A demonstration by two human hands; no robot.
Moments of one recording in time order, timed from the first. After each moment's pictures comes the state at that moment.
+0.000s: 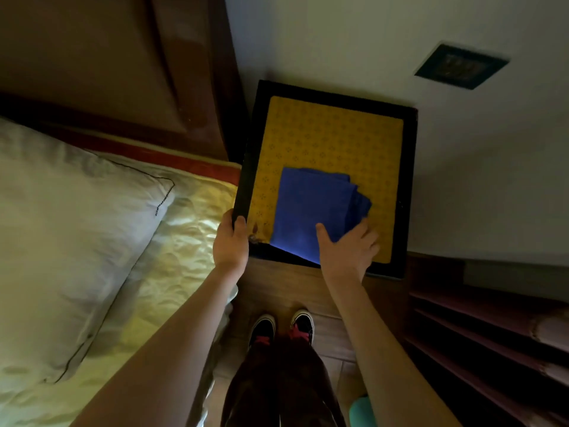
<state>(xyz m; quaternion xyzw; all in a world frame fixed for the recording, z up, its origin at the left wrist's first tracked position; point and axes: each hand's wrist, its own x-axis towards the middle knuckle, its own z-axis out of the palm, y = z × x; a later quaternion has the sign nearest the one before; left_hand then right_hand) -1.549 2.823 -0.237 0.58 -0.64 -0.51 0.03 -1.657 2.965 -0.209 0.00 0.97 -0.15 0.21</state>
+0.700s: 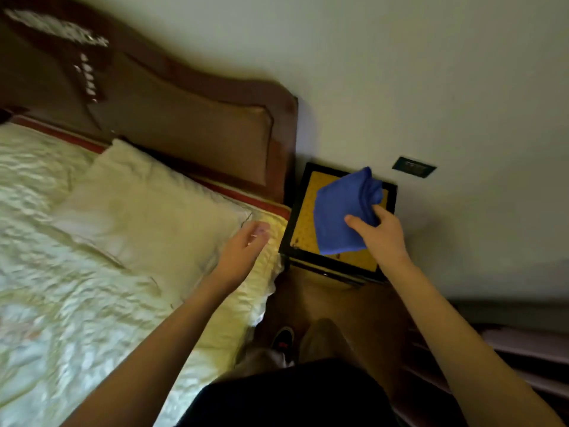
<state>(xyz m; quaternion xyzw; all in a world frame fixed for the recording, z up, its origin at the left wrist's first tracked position) -1.412 2.846 0.102 0.43 -0.71 -0.56 0.08 -1.618 2.992 0.140 -0.15 0.80 -0.47 0.34</state>
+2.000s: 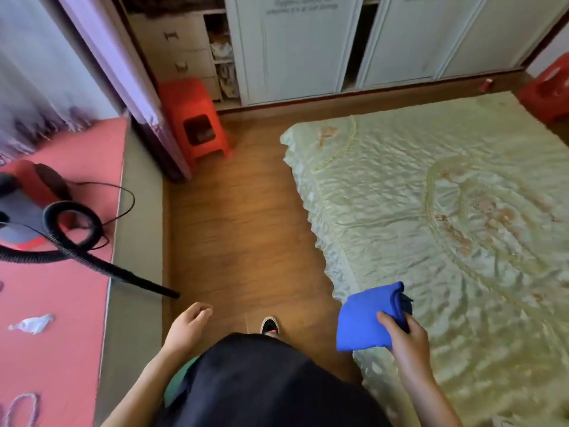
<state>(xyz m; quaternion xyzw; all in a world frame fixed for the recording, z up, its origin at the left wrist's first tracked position) -1.254 3.554 0.051 0.78 0.38 -0.15 0.47 -1.170 3.168 0.089 -0.75 0.27 0.11 0.60</state>
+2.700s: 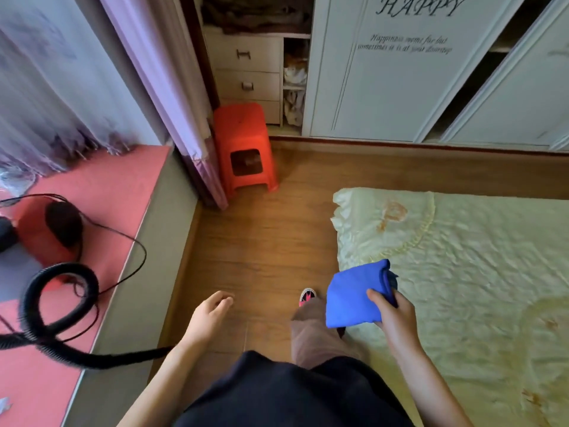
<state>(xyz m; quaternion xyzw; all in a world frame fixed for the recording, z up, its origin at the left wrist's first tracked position) -0.894 3.689 0.043 0.73 0.42 -0.08 0.53 -0.703 3.389 0.057 -0.75 0.13 0.22 0.61</state>
